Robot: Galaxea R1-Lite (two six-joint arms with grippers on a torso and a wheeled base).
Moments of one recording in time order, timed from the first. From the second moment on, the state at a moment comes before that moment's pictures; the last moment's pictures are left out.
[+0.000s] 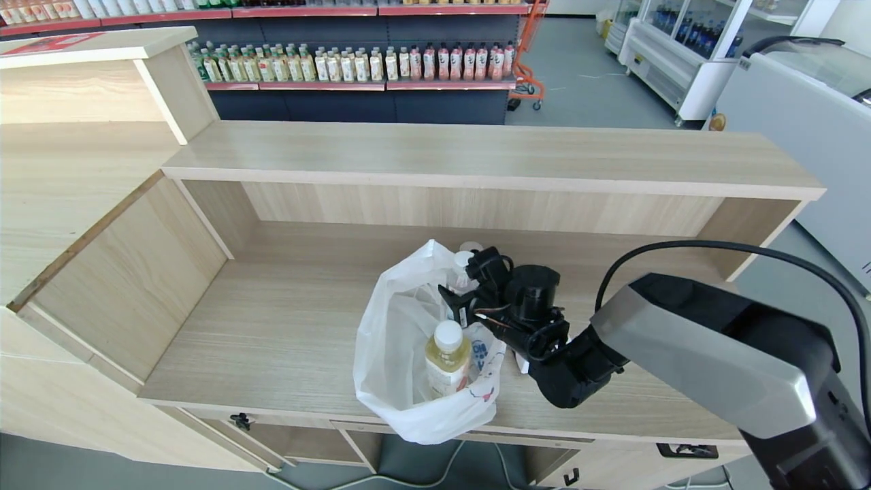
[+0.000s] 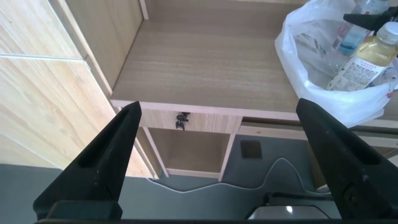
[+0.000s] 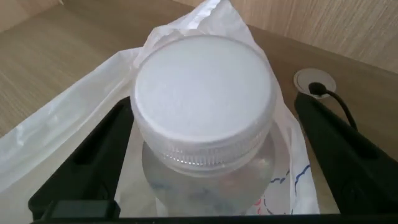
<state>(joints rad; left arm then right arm) 0.00 0.00 0.00 0.00 0.00 0.00 0.58 2.48 -1.29 -1.19 0.02 -0.15</state>
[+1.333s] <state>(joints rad) 0.00 0.00 0.00 0.00 0.00 0.00 0.57 2.35 -1.25 -1.22 0.02 -0.06</state>
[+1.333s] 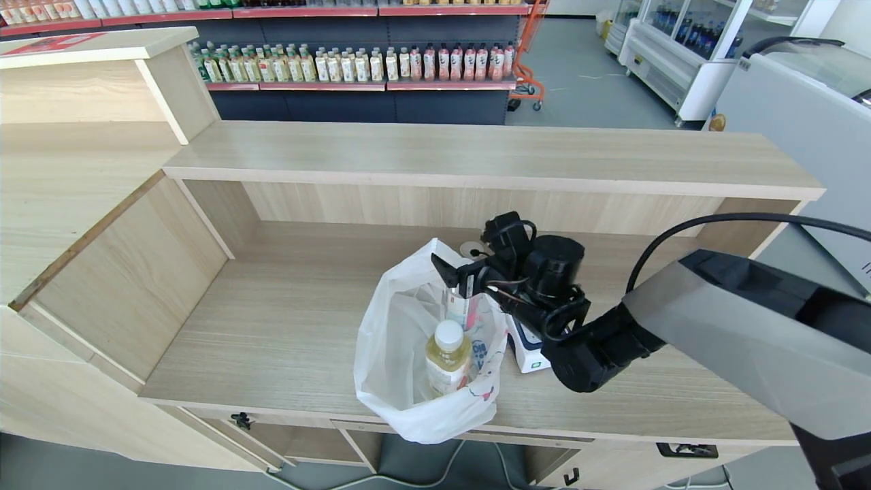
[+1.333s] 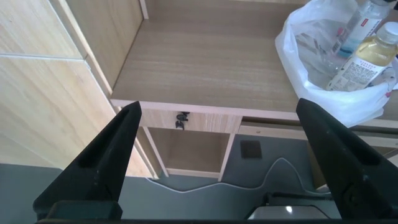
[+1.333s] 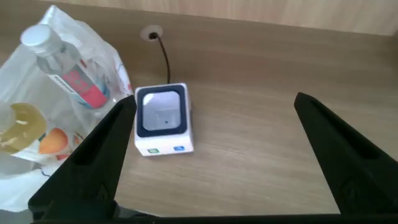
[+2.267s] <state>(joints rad) 0.00 0.00 0.00 0.00 0.00 0.00 0.30 1.58 -0.23 -1.30 -0.12 -0.04</state>
